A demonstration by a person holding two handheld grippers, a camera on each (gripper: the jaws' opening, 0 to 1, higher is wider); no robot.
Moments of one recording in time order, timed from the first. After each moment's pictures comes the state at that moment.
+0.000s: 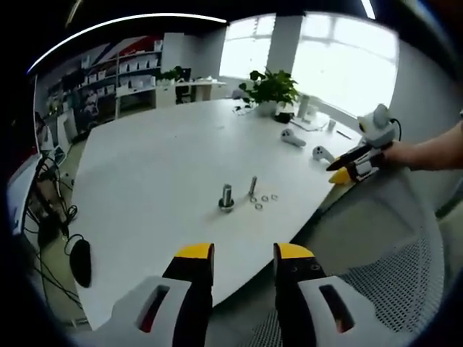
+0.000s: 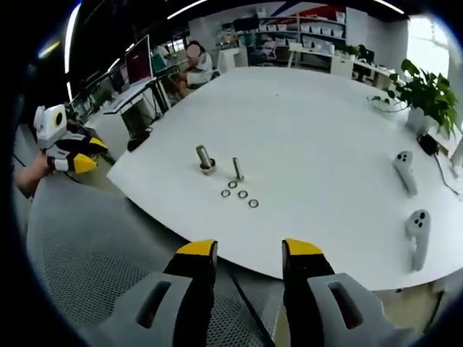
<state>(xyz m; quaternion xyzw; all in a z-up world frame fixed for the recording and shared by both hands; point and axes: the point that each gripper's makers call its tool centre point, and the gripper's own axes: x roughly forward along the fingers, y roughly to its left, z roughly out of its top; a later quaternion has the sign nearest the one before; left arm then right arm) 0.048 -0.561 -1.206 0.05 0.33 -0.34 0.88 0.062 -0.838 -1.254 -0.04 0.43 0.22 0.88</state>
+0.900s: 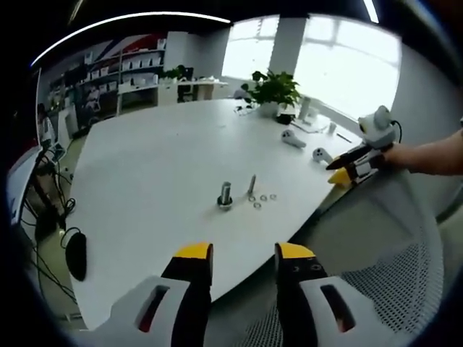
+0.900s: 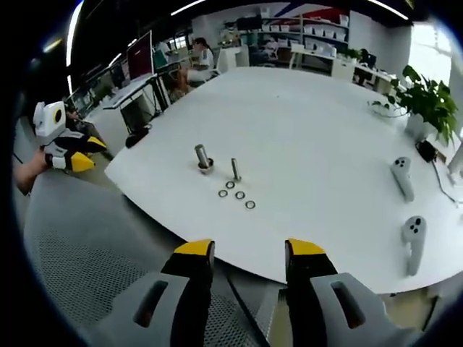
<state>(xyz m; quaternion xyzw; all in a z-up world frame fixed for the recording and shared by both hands) 0.044 -0.562 -1.211 0.03 0.33 -0.34 0.88 0.066 -0.839 -1.251 -0.06 0.42 0.22 0.88</state>
